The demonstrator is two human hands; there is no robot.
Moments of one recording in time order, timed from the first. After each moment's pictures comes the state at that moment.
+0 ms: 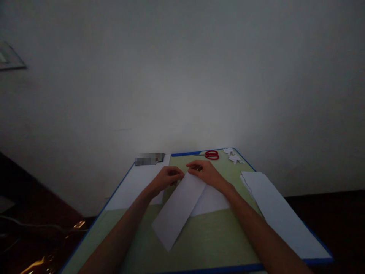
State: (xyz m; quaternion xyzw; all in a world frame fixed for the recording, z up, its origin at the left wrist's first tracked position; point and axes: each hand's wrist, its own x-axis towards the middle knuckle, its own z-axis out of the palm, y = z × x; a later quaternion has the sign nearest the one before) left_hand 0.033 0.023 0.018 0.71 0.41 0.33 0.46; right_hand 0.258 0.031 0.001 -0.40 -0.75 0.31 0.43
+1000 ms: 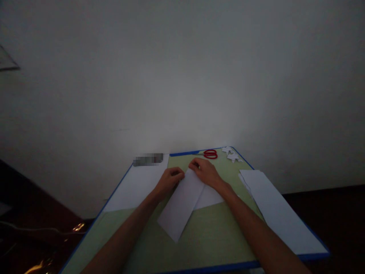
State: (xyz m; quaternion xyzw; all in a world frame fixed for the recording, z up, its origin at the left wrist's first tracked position) left_hand 0.057 0.015 0.005 0.67 0.45 0.39 0.45; right_hand 0.258 0.037 -0.005 -0.47 -0.76 0.17 0.41
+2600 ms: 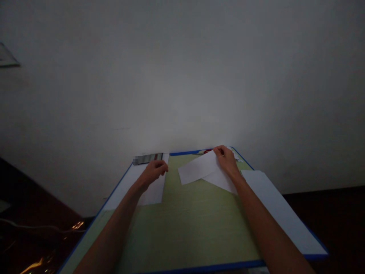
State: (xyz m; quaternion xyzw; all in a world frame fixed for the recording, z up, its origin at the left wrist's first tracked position) left_hand 0.003 0.030 0.041 0.73 0.52 0.35 0.29; right_hand 0.332 0.063 -0.003 -0.56 -0.60 0.14 0.56
